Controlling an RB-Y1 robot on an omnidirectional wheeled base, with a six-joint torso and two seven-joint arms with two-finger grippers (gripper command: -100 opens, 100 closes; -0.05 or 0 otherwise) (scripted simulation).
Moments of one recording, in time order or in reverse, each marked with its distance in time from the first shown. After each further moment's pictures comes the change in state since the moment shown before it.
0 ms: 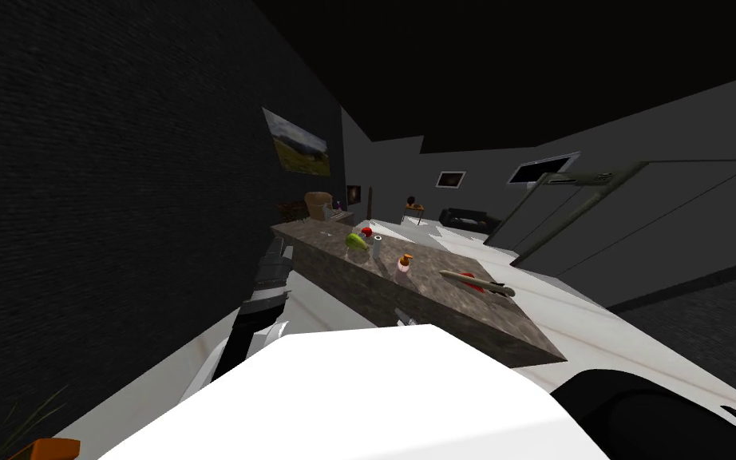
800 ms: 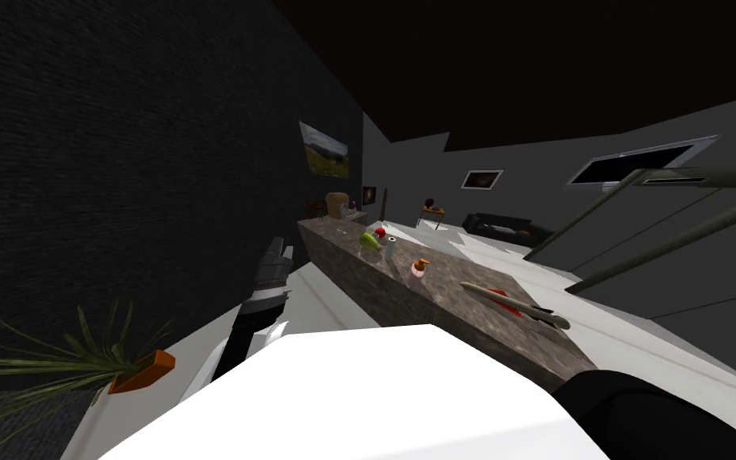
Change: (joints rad) left arm 0.000 0.000 0.000 0.000 0.000 0.000 0.000; right arm 0.049 -0.241 0.183 0.151 -0.063 0.005 -0.020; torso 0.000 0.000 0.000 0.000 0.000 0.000
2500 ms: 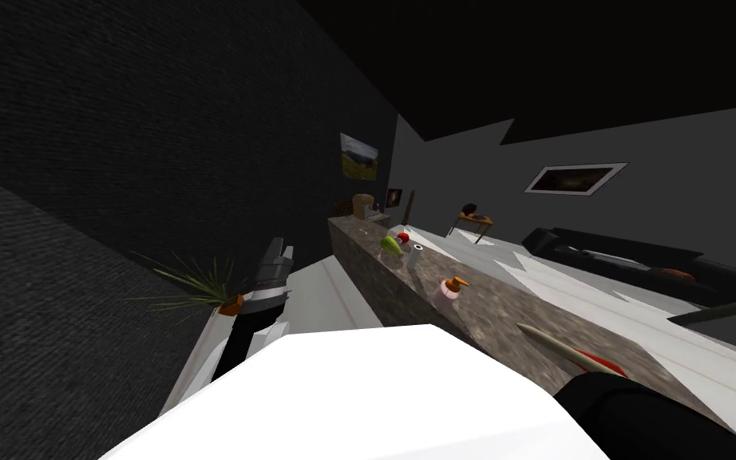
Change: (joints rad) left arm 0.000 0.000 0.000 0.000 0.000 0.000 0.000; right arm 0.101 -0.428 0.256 0.209 -0.115 -0.007 -0.013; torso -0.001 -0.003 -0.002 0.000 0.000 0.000
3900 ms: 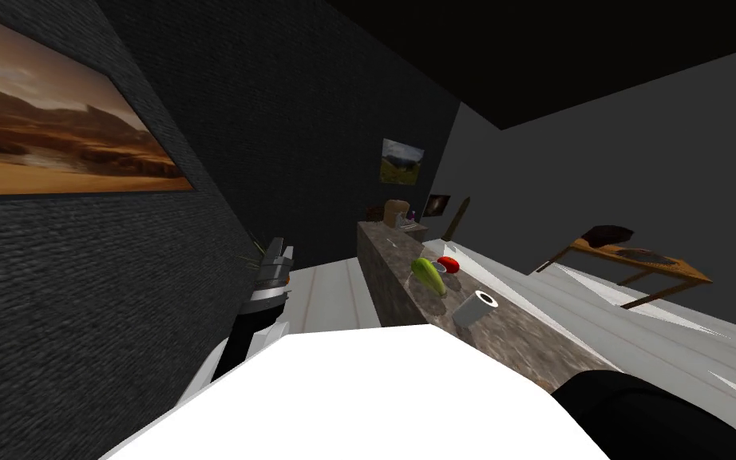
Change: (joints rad) left arm 0.000 0.000 0.000 0.000 0.000 0.000 0.000; right arm -0.103 -0.294 0.137 0.177 -0.129 -0.061 -0.028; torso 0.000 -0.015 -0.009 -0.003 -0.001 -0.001
